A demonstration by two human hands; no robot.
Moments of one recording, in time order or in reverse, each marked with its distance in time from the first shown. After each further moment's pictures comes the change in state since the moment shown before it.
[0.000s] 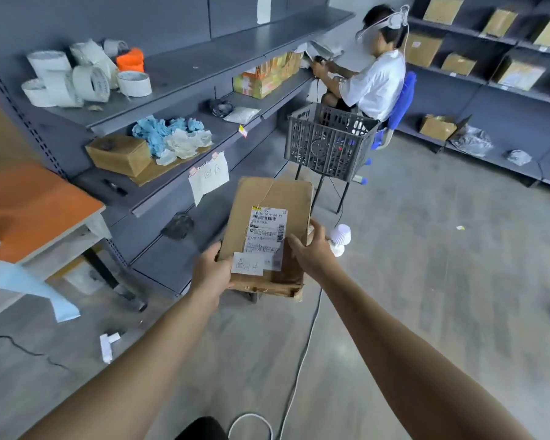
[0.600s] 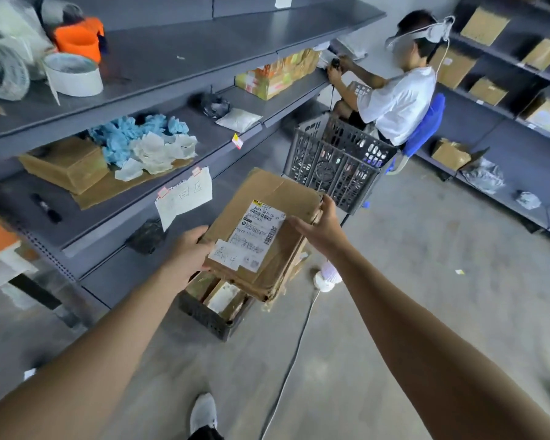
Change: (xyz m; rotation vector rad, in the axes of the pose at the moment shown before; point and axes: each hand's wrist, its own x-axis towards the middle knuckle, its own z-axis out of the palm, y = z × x) left_hand 0.268 0.092 0.060 0.057 -0.119 0.007; right_hand 0.307 -0.070 -0.025 0.003 -0.101 -0.141
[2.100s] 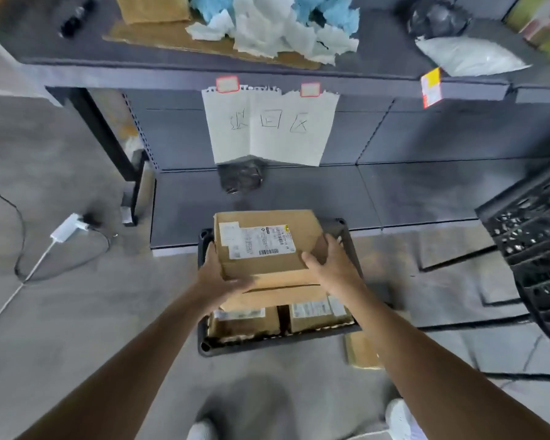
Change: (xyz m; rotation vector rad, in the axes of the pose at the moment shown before) left_hand 0.287 -0.287 0.152 -0.267 0.584 -0.159; right_hand 0.358 0.288 0.247 -0.484 -0.786 -0.319
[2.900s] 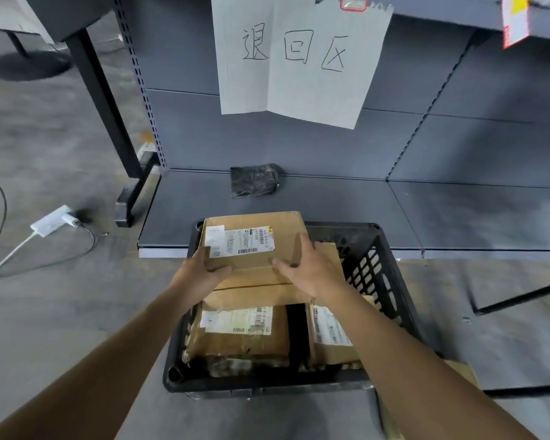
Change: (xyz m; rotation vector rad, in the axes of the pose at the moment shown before) left_hand 0.106 -0.146 0.011 0.354 0.276 -0.019; right_hand 0.112 0.069 0.136 -0.307 -0.106 -0.215
